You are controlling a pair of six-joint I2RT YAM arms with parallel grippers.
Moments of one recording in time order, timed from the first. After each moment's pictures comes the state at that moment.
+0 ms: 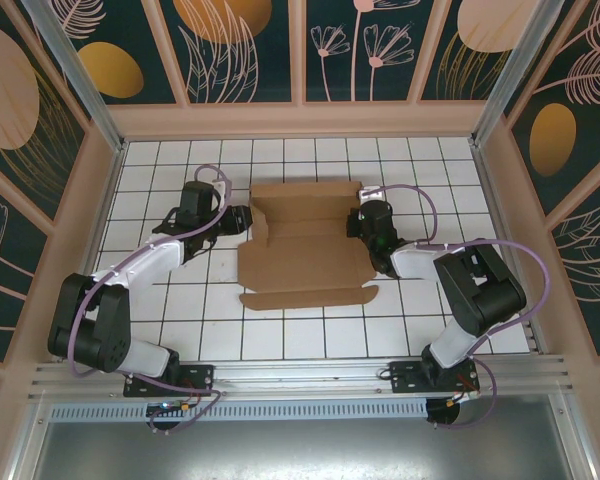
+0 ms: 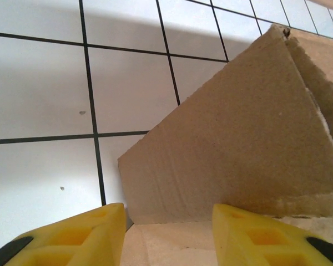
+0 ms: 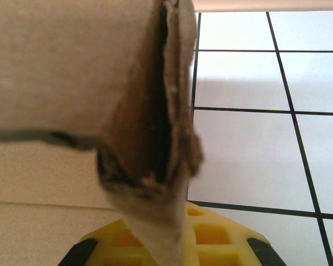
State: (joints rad) left arm -0.31 1.45 0.84 -0.09 0.25 -0.42; right arm 0.49 1.64 0.67 0.48 0.24 0.21
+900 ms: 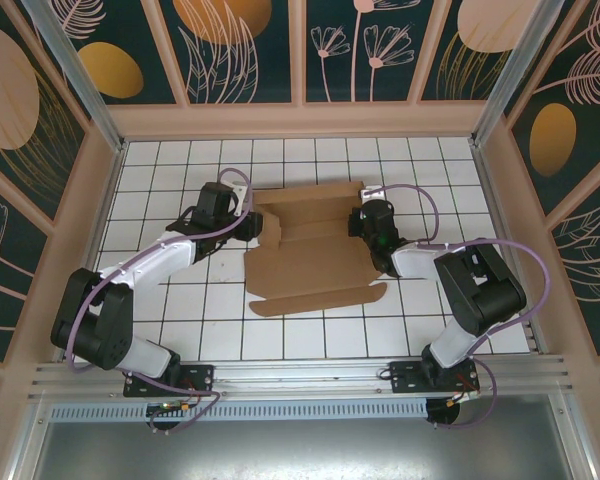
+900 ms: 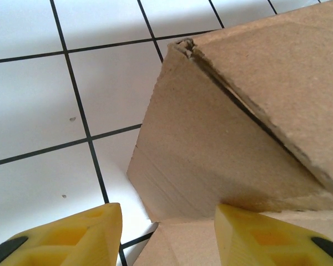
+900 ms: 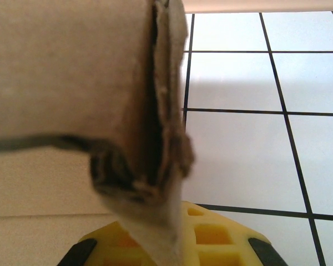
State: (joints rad) left arm -0.42 1.47 0.89 -0.16 0.12 -0.24; right arm 0.48 1.64 0.67 0.48 0.25 0.21
